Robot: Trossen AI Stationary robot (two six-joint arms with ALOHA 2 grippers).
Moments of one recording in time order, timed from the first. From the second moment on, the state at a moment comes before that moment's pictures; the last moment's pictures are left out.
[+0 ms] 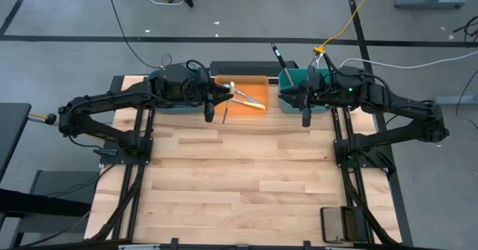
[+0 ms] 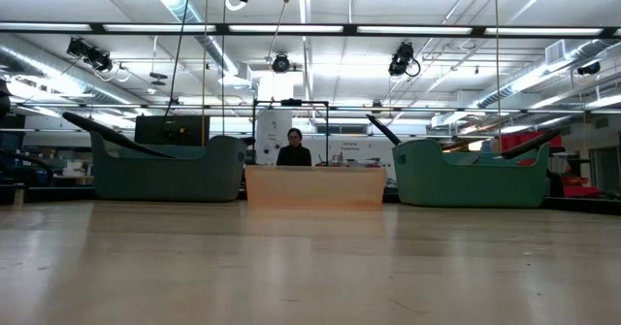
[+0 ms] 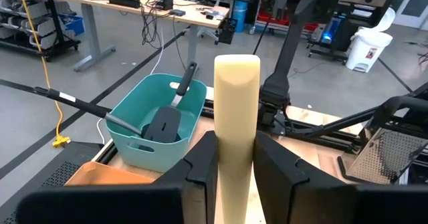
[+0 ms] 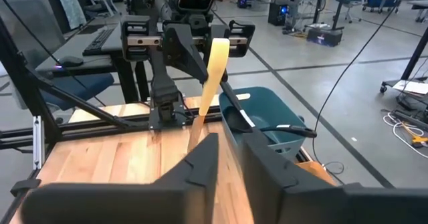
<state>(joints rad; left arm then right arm) 0.23 1.24 1.25 -0.21 0.02 -0.13 -0.16 1.04 1.25 -0.41 0.01 0.02</state>
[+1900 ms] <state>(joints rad) 0.23 1.24 1.25 -0.05 0.16 -0.13 -0.16 1.49 1.25 0.25 -0.17 0.20</state>
